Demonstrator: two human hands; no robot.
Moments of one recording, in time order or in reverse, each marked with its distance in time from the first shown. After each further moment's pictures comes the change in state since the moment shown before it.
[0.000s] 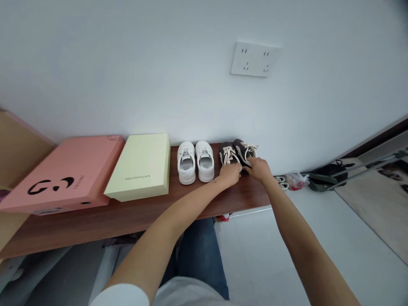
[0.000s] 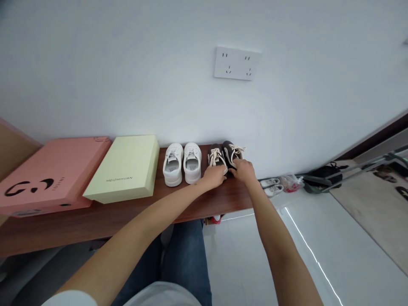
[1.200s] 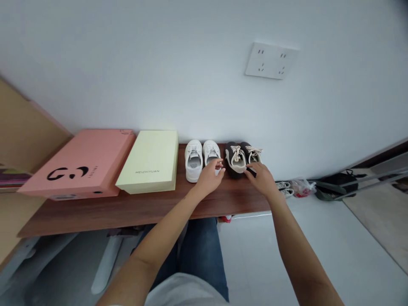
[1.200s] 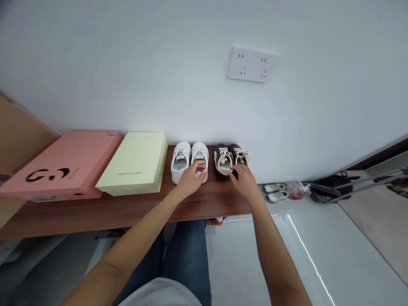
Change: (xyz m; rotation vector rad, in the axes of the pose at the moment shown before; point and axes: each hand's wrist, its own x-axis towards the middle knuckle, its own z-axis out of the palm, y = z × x) left_hand -0.092 -0.059 -0.026 -0.734 0.462 -0.199; right_hand -0.029 -0.048 -0.025 0.466 0.170 -0.103
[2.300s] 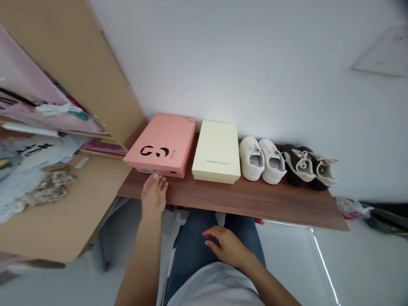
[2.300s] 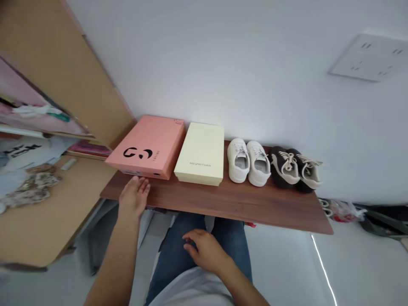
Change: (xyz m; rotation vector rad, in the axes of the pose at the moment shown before) left_hand -0.185 -0.162 -0.274 -0.918 1.118 -0.600; right_hand -0.130 -0.305 0.157 0.618 -0.865 -0.069
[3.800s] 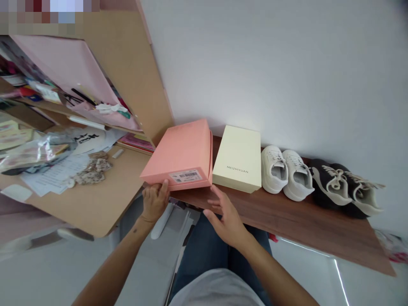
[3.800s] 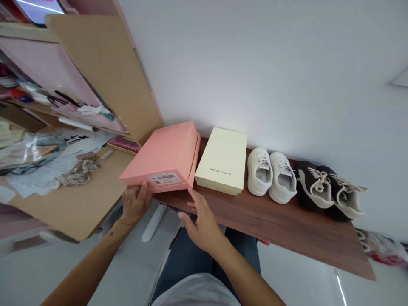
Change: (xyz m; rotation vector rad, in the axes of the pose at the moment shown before) left_hand 0.046 0.009 -0.122 1.556 -0.061 1.514; right_hand 0.068 -0.066 -0.027 0.281 0.297 -0.231
